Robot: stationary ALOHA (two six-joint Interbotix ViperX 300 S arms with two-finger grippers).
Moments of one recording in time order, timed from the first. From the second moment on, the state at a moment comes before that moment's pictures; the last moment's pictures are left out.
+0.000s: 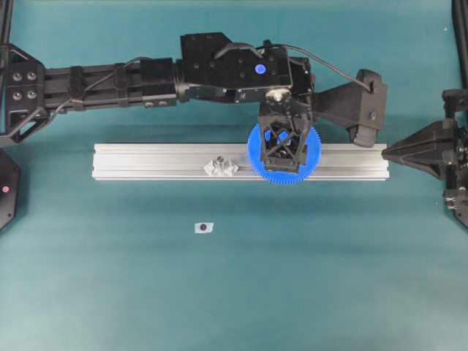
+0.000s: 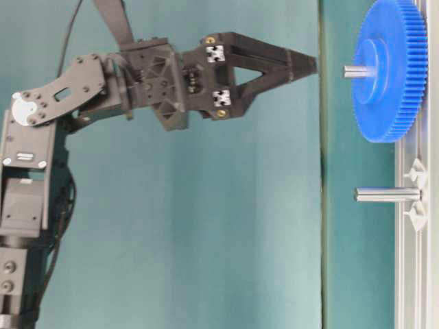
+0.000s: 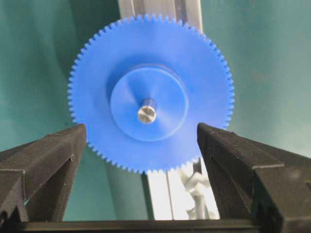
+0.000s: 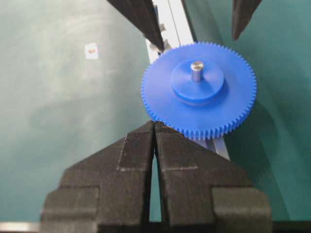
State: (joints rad) left arm 0.12 0.54 -0.54 0.02 1.22 0.26; right arm -0.09 -1.04 1.25 0.05 0.19 0.12
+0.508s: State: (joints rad) left arm 0.11 0.48 -0.50 0.02 1.21 0.23; right arm -0.09 -1.04 1.26 0.05 0.19 0.12
